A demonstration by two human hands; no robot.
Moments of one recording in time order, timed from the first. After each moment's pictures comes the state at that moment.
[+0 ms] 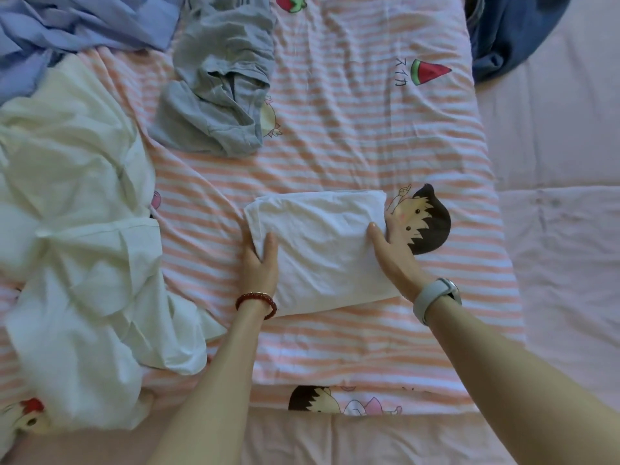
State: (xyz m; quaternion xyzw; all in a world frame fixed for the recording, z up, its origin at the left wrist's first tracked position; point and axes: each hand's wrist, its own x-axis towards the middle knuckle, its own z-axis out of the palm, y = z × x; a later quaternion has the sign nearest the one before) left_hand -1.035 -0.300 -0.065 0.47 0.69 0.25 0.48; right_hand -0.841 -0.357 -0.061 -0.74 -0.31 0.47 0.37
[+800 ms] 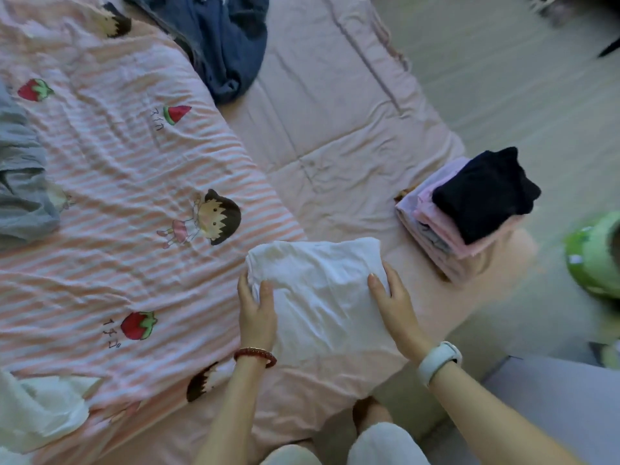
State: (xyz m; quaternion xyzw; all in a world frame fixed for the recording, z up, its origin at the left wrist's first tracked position) left_hand -0.895 -0.514 0.056 0.56 0.51 0.13 0.64; right_hand -0.767 -0.665 0.088 -0.82 -0.03 0.30 0.48
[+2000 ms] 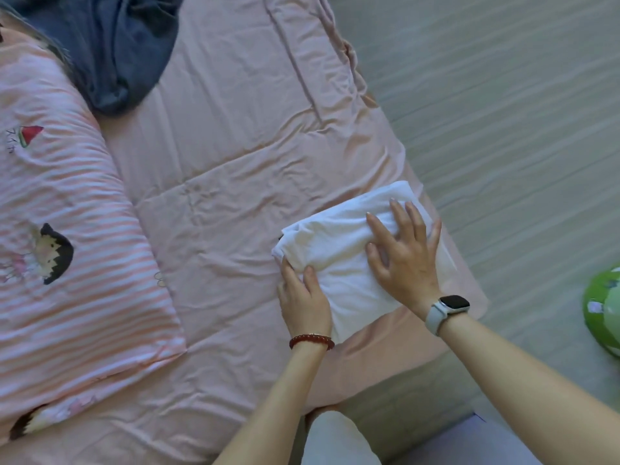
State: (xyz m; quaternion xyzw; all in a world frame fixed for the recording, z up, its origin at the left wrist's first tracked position) left_hand -0.497 -0.753 0.053 0.61 0.61 0.14 0.49; right_hand -0.357 -0.826 0.032 -0.89 -0.44 -0.03 0.14
